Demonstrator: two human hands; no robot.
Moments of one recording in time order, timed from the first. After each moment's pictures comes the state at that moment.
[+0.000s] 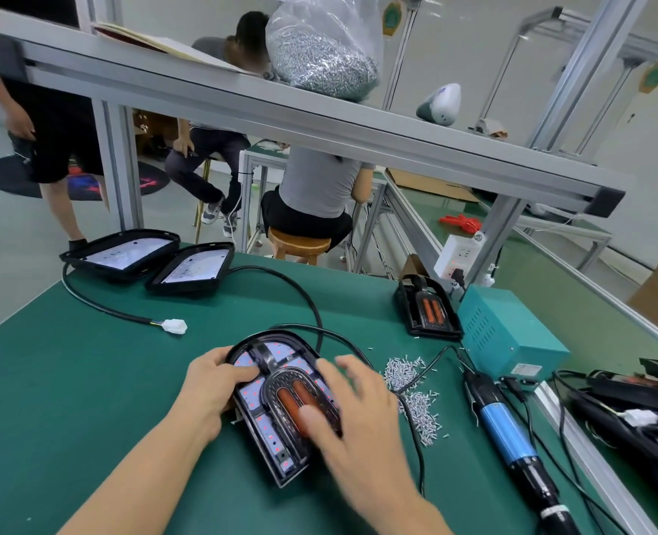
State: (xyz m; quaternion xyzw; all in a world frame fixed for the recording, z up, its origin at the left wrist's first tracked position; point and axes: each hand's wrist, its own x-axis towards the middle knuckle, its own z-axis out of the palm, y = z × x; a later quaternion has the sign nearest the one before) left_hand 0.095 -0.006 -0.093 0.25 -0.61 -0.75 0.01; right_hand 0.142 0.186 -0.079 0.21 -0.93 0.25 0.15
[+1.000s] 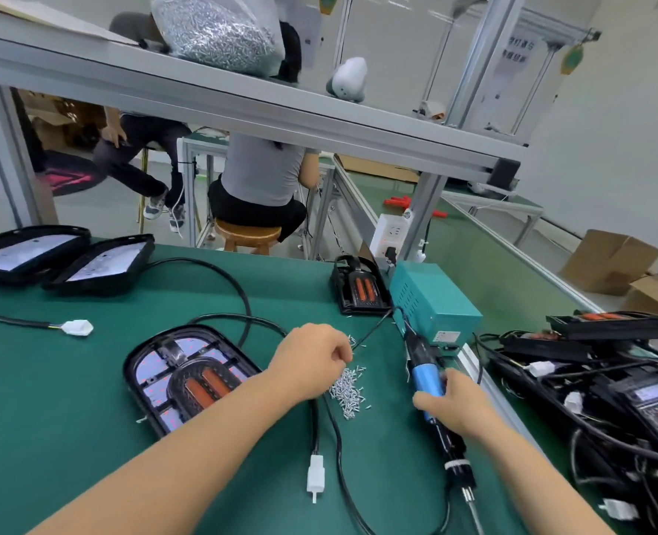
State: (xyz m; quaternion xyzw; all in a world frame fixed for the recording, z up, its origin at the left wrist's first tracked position) left_hand 0.075 0.166 -0.040 -0.19 -0.94 -0.30 0.03; right_hand 0.098 0.402 -0.071 -0.18 -0.95 0.25 -0.05
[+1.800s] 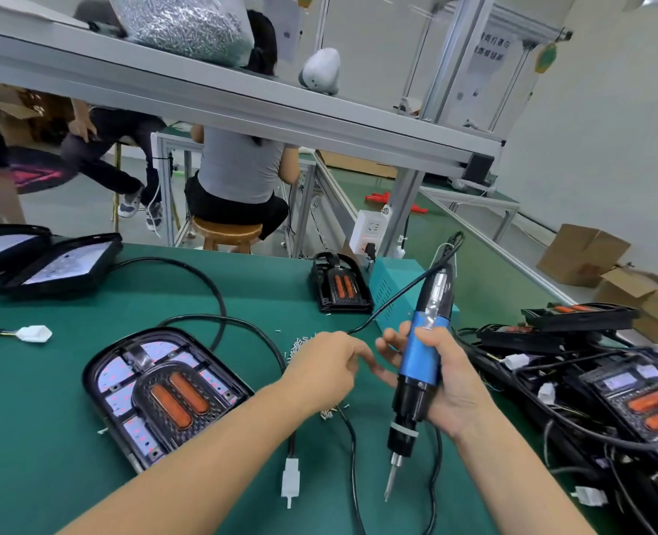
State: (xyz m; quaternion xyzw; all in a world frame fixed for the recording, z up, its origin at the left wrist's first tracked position) left_hand 0.083 0.209 -0.036 -0.23 -0.92 -0.31 -0.01; right_hand 0.111 0.370 -0.027 -0.05 -0.47 0.88 -0.07
